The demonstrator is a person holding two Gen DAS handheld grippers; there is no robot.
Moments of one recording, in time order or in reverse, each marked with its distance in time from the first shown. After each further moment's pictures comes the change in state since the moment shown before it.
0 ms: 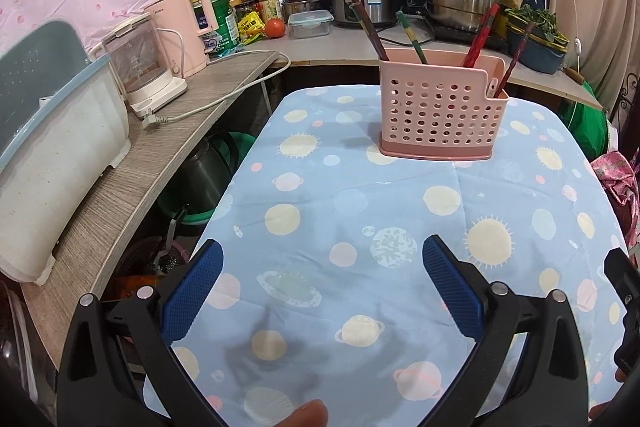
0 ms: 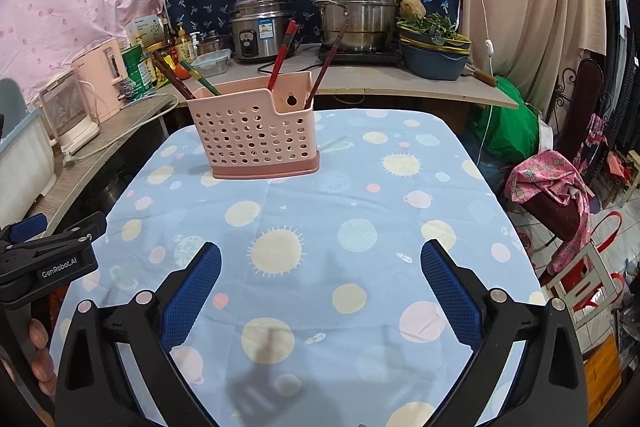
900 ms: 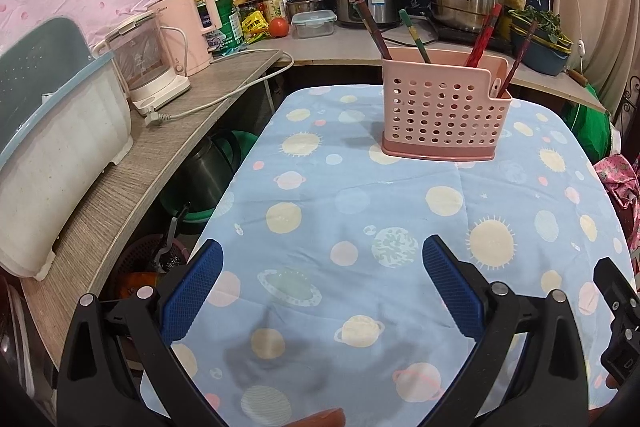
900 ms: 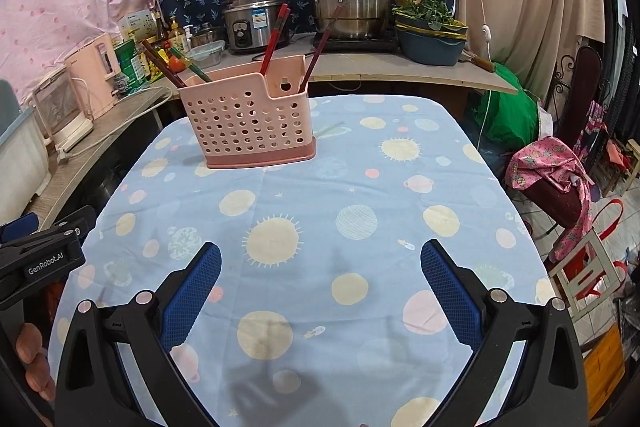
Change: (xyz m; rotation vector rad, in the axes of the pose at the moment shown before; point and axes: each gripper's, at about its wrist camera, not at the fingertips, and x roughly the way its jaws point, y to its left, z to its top) left arm 0.001 -0.001 -0.003 -0.012 -0.001 0.008; right arm 0.012 -0.005 -0.008 0.022 0.034 -0.004
